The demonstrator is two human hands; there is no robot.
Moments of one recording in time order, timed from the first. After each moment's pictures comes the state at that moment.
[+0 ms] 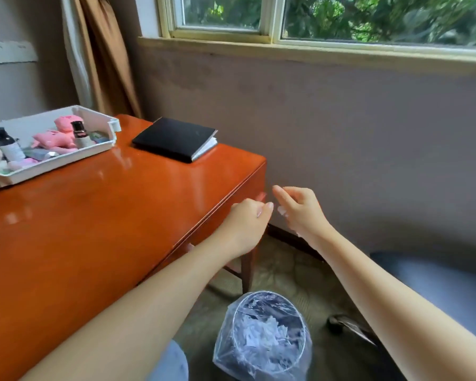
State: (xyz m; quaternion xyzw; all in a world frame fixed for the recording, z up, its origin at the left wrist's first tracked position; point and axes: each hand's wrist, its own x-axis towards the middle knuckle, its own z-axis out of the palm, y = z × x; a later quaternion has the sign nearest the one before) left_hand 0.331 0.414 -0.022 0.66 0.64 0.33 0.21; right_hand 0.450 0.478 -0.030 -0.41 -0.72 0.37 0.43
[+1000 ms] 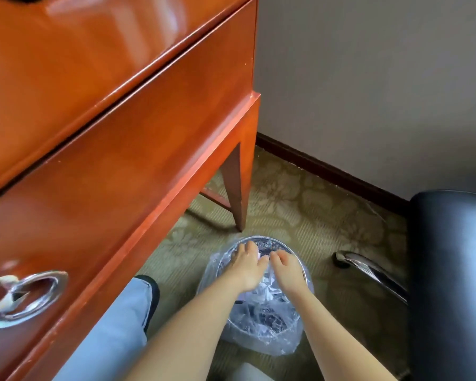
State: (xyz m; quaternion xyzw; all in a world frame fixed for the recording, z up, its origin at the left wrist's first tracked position) left_hand 0.378 0.506 -0.356 0.49 0.74 0.01 0.46; right_hand 0.488 0.525 -0.405 -0.65 -0.55 0.50 0.17
